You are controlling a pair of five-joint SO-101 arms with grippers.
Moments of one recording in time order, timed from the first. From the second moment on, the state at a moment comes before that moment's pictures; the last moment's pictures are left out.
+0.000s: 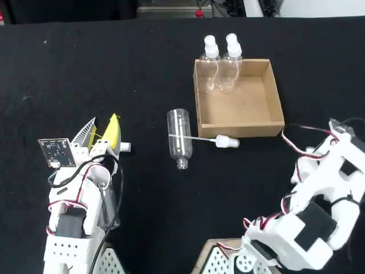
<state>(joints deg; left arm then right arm) -0.4 -102.7 96.1 22.5 13.2 45.7 -3.7 33.7 75.2 19.4</state>
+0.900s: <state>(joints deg) -0.4 -102.7 96.1 22.5 13.2 45.9 -0.7 39.1 61.4 16.6</state>
